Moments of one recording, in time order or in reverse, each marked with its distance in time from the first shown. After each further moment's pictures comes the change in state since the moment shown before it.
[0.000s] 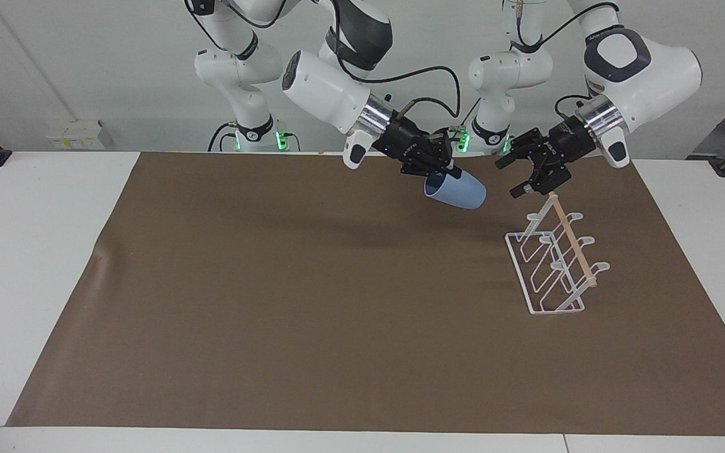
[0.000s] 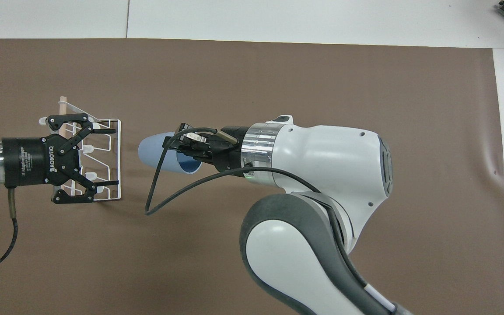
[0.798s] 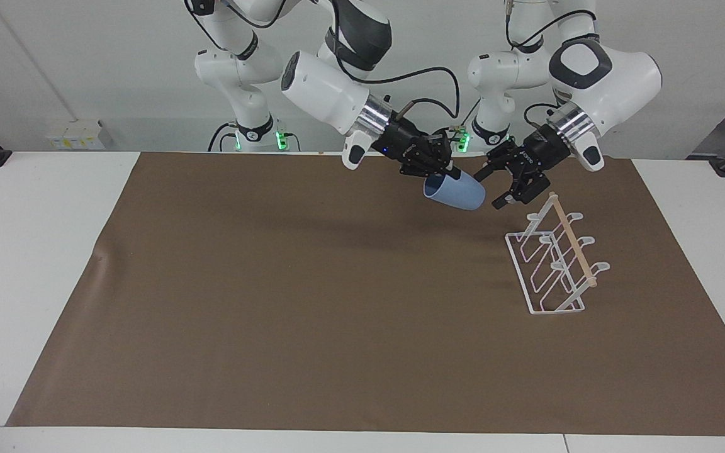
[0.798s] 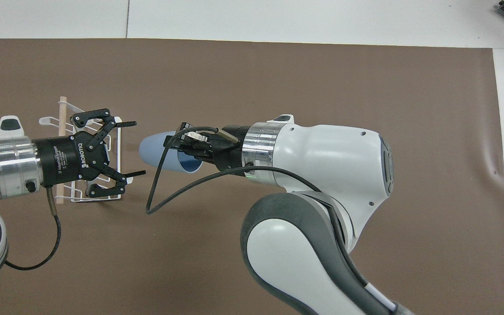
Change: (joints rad) left arm -0.115 -0.002 -0.032 -0.059 -0.072 0.245 -0.029; right arm 0.000 0.000 0.000 0.000 0.000 0.000 0.000
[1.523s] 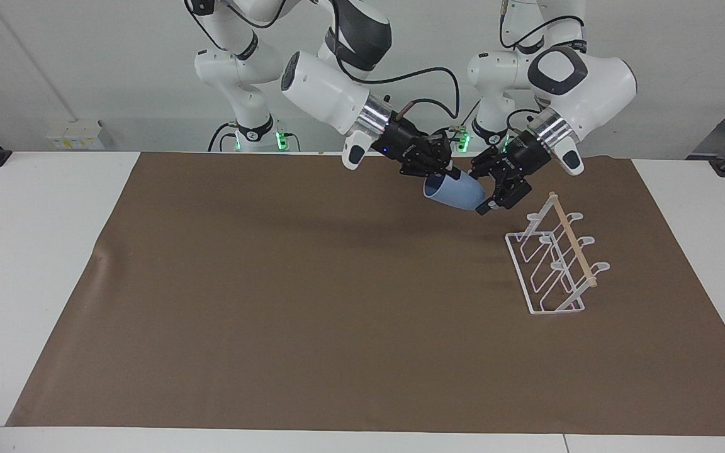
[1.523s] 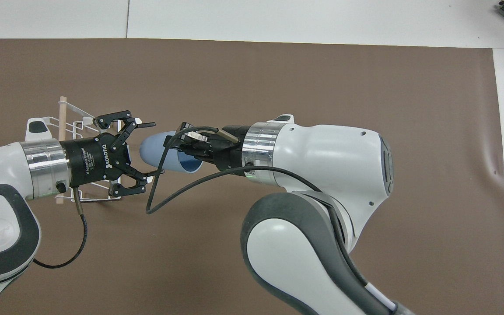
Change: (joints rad) left arm -0.065 0.023 -0.002 -0.015 -0.003 0.104 -0.009; right arm 0.000 0.000 0.000 0.000 0.000 0.000 0.000
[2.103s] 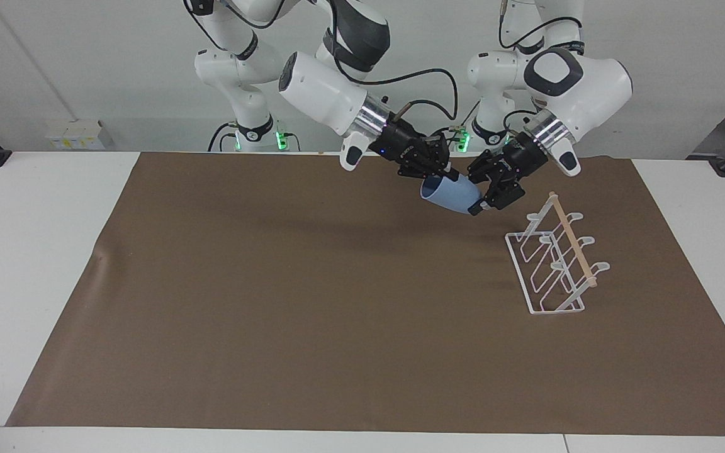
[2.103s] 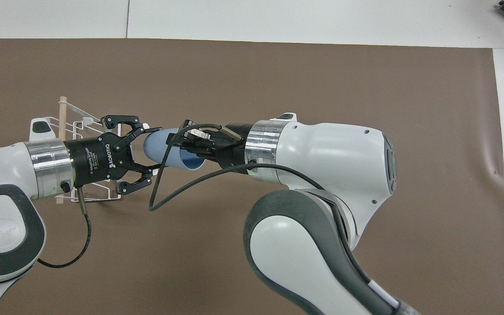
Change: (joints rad) left arm -0.011 0.003 -0.002 -0.001 0.001 0.017 -0.006; right arm -0.006 0.000 -0.001 0.000 0.000 0.000 0.000
